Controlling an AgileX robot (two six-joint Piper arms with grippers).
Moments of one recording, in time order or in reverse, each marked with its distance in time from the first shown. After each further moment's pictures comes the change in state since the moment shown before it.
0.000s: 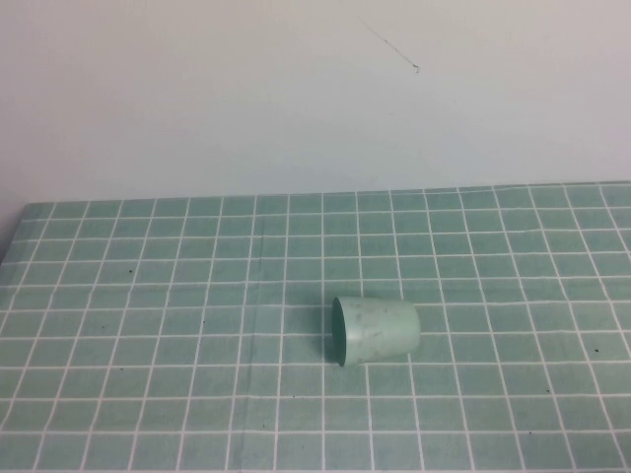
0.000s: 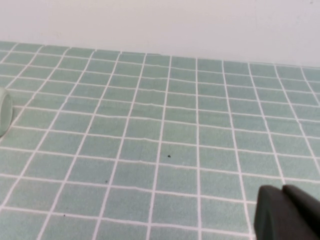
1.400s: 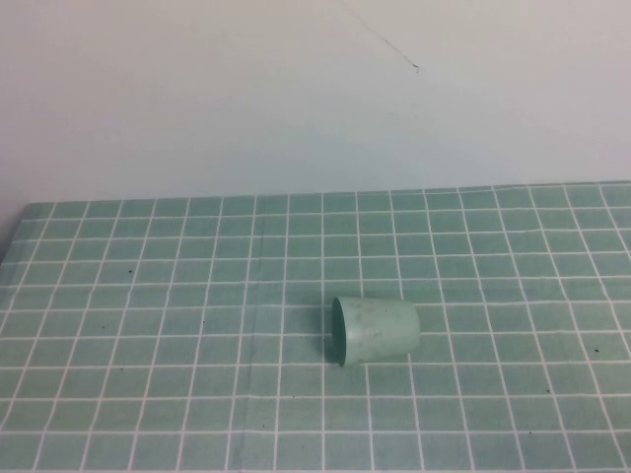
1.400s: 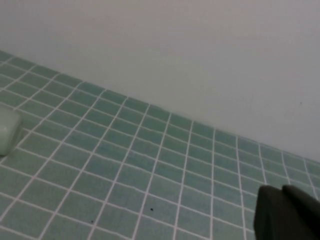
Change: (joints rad) right arm 0.000 0.110 -0.252 0.165 0.079 -0.362; left arm -0.006 0.001 -0.333 -0.127 0.695 -0.499
